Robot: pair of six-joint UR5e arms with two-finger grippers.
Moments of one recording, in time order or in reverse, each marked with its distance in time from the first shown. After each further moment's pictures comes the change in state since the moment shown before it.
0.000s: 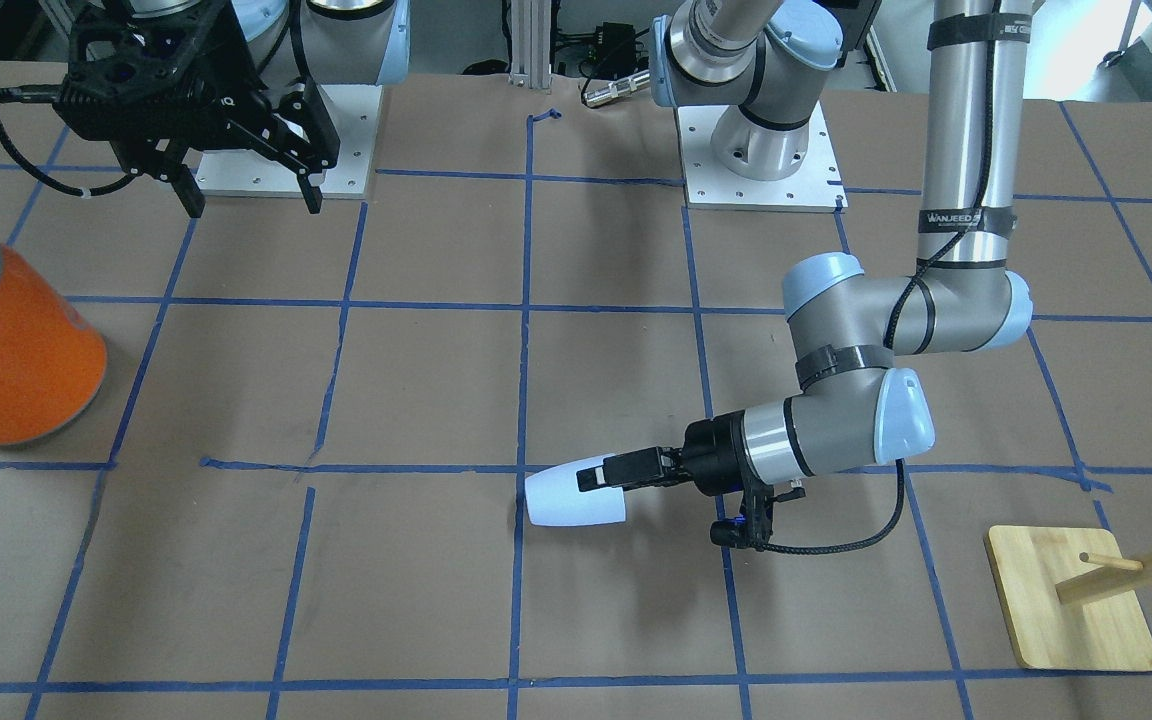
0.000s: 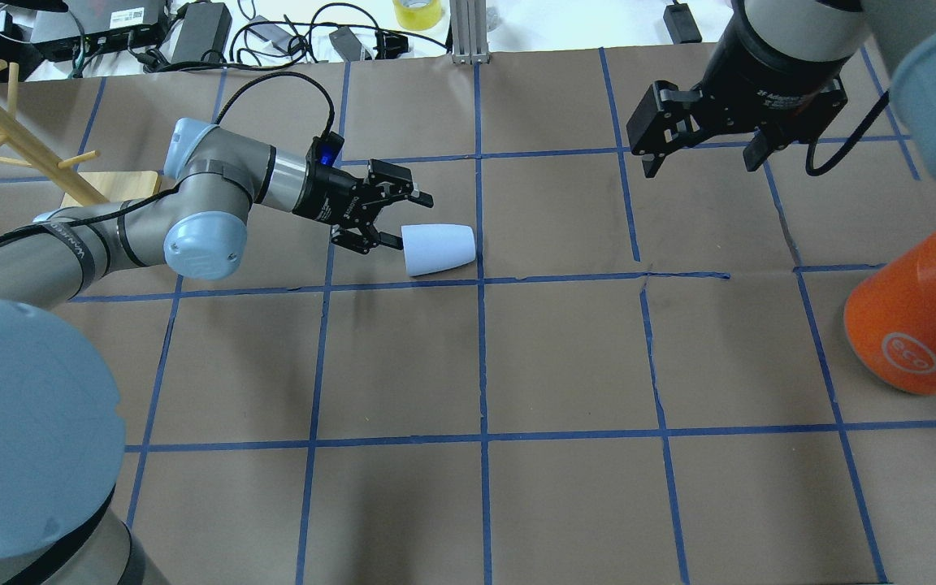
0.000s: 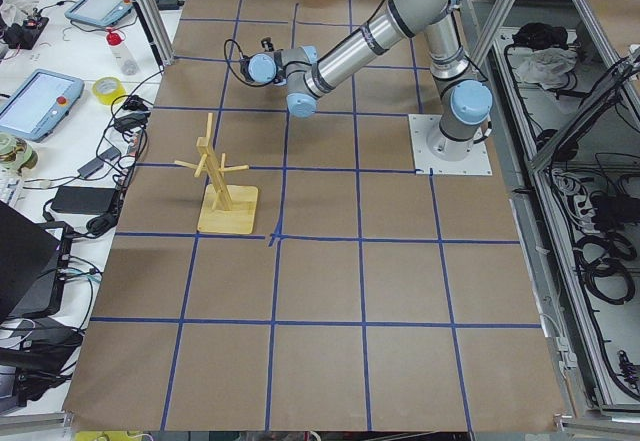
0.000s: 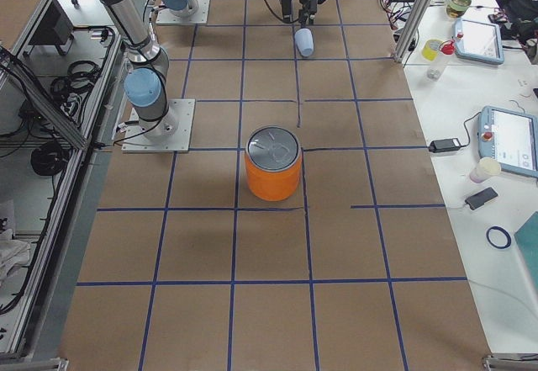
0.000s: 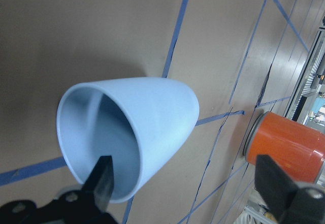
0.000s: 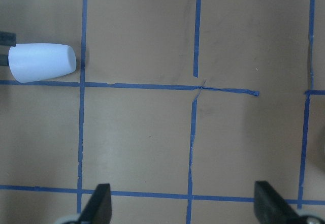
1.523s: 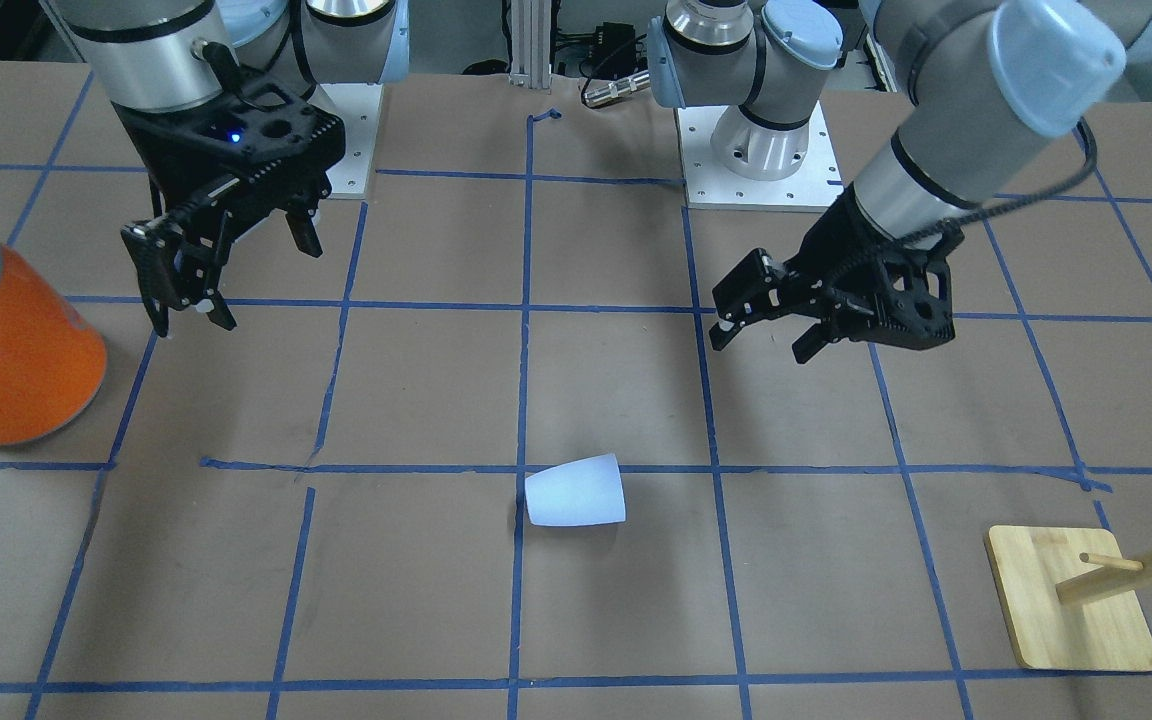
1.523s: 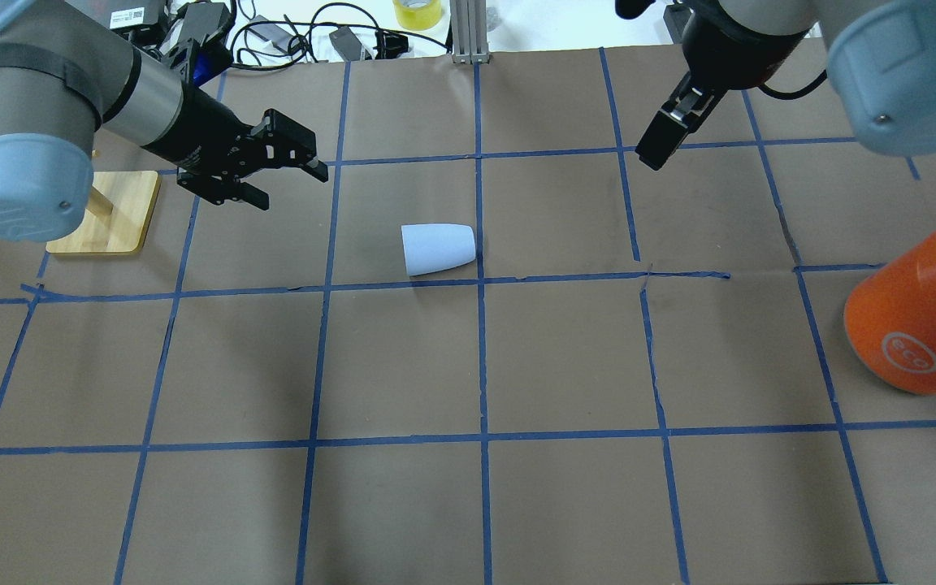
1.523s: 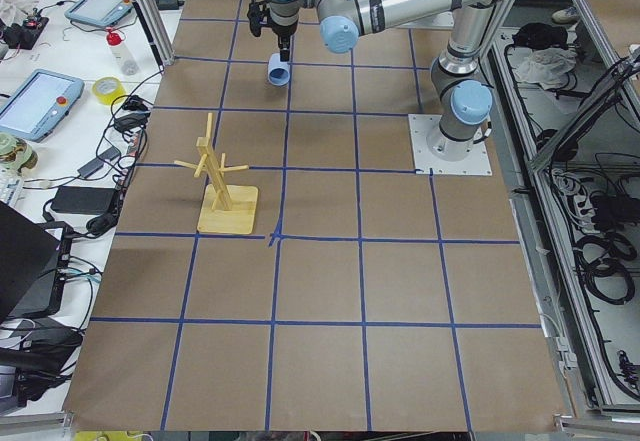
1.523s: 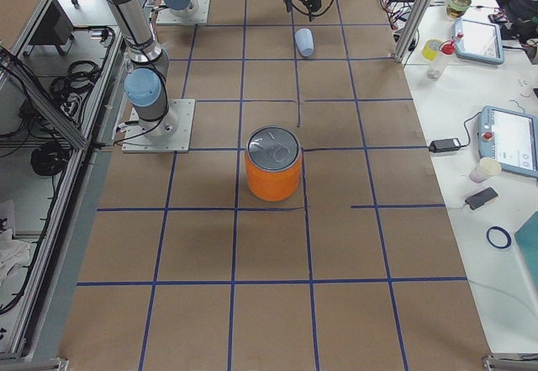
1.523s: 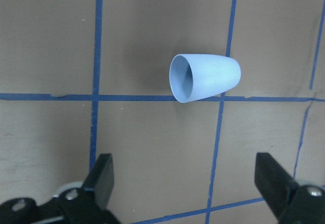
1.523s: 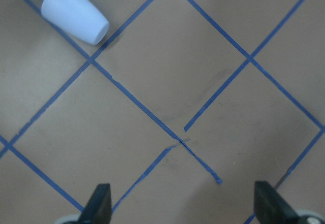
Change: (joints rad) left arm 0.063 0.394 0.035 -0.250 0.410 0.159; right arm 0.006 0.079 -0.028 -0.136 0.002 -0.619
